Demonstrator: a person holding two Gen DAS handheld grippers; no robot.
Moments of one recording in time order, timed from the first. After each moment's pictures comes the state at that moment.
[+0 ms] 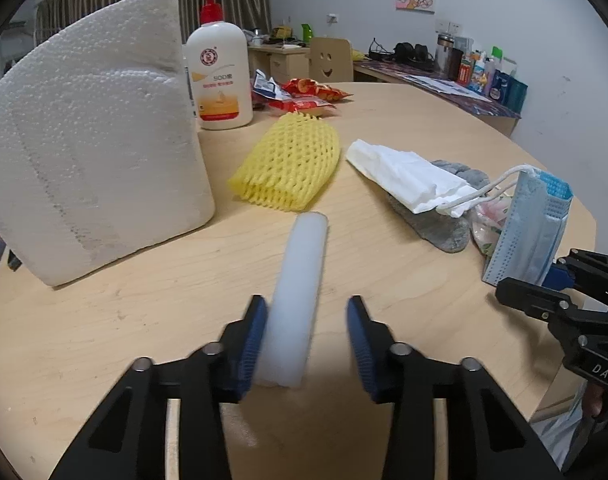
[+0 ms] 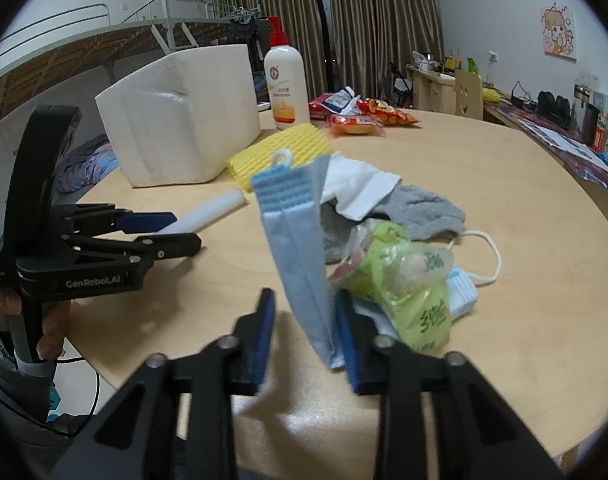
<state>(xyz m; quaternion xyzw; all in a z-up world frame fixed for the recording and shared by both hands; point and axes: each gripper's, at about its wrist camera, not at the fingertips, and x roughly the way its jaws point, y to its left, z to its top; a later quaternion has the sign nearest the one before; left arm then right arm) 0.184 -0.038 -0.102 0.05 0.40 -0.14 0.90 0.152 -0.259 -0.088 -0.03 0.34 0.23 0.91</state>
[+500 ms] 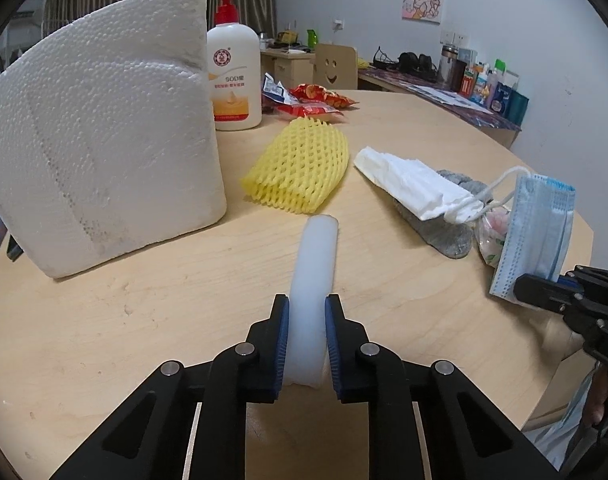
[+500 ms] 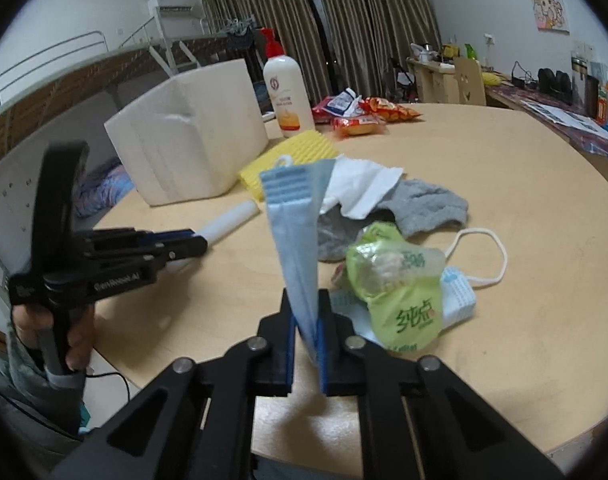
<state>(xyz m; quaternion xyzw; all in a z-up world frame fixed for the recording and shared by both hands) 0.181 -0.024 -0.102 0.03 0.40 -0.14 0.91 0.148 -0.271 -0.084 0.03 0.34 0.25 0.91</state>
